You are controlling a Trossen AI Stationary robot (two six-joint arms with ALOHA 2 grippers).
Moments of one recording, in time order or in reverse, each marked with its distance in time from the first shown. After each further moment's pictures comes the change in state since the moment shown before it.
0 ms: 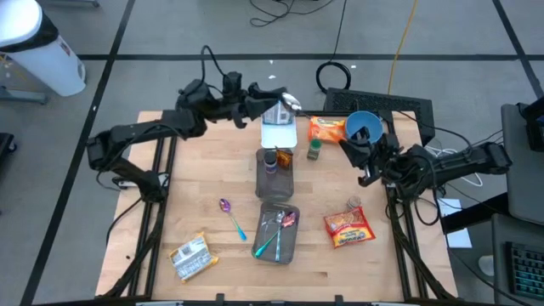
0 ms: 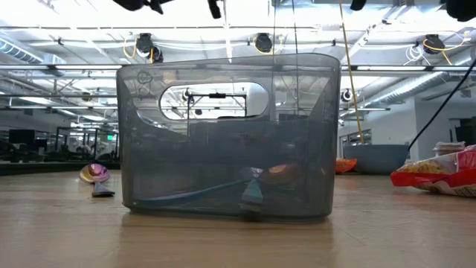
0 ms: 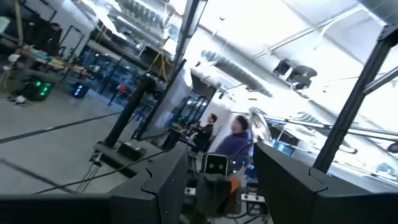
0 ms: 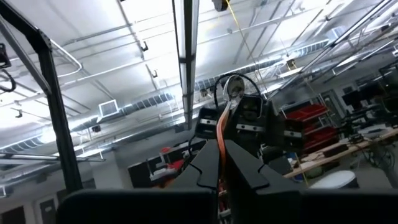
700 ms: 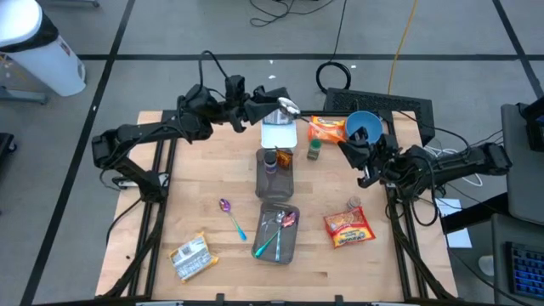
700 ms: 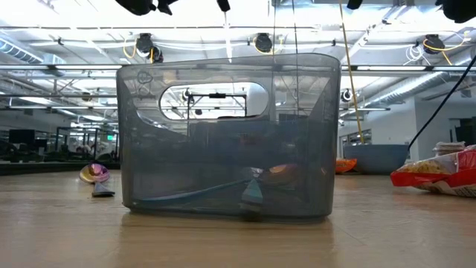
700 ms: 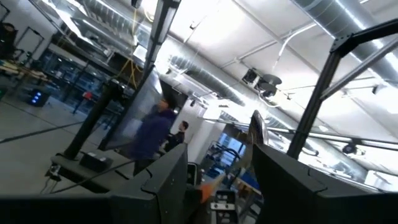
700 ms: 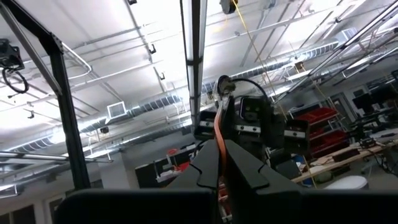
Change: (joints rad) left arm -0.043 0.047 0.003 0.164 0.052 -0.071; right arm -0.032 0.027 0.000 0.040 -0.023 0.011
